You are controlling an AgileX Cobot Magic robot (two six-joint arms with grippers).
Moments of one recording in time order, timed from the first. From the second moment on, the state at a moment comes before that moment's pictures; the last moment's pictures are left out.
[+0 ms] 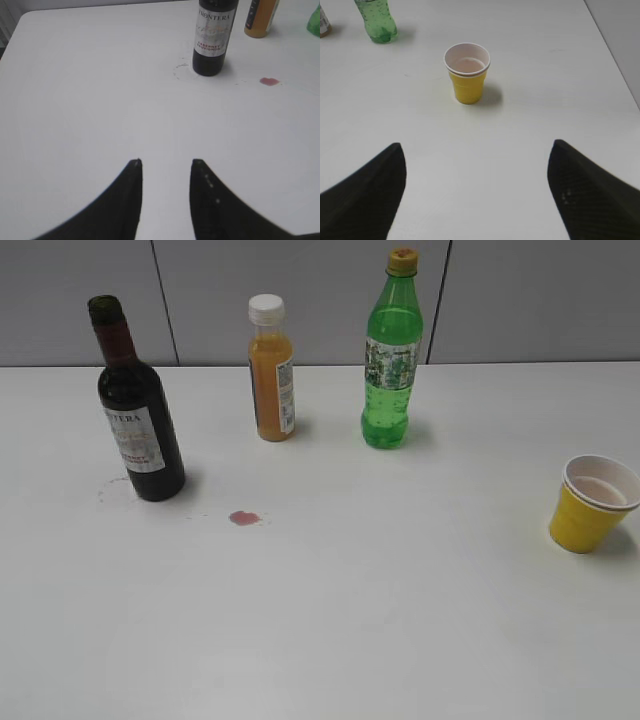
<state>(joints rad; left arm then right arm) -0.12 0.00 -0.47 -0.09 1.09 0.13 0.03 0.00 -0.49 0.02 1.05 -0.02</state>
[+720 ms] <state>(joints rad) -0.12 0.00 -0.47 -0.09 1.09 0.13 0.03 0.00 -0.50 0.02 1.01 -0.02</state>
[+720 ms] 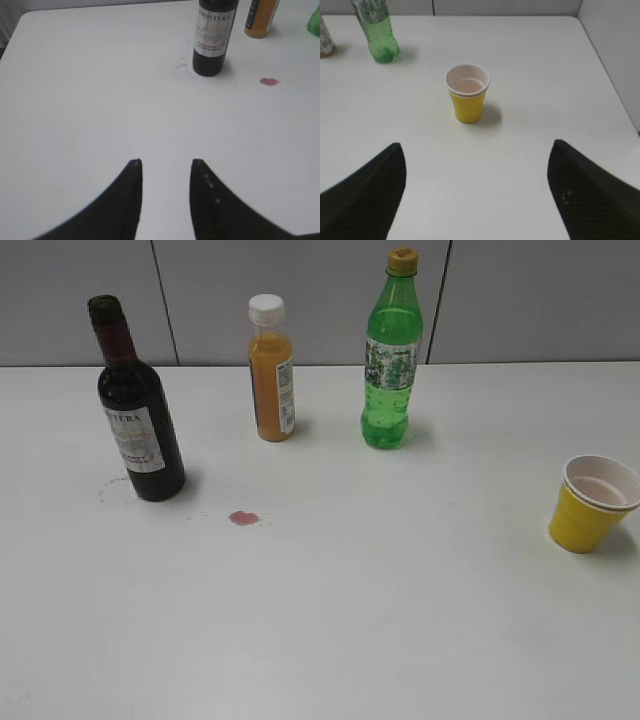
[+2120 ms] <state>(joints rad) -0.12 0.00 -0.47 -0.09 1.09 0.13 0.03 0.69 -0.19 0.02 -0.16 0.05</state>
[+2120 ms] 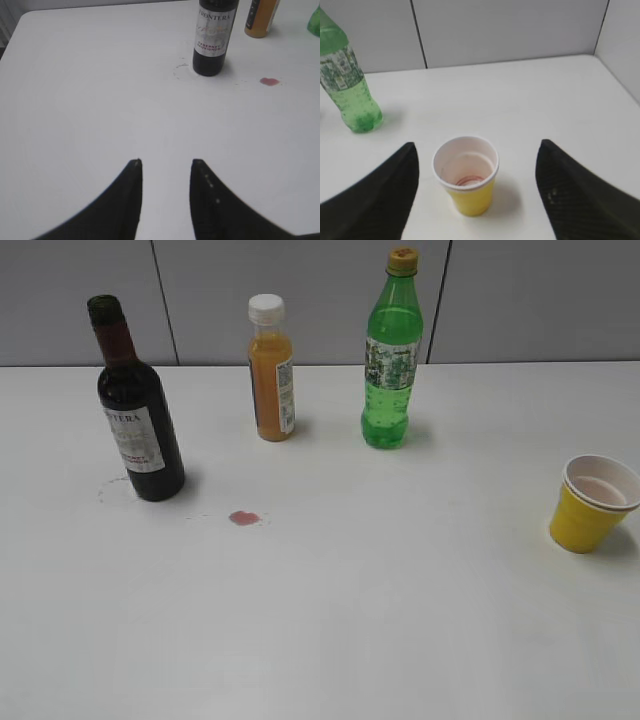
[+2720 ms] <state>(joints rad) -0.12 0.00 -0.47 -0.09 1.09 0.13 0.03 0.99 -0.12 -0.20 -0.39 0.22</state>
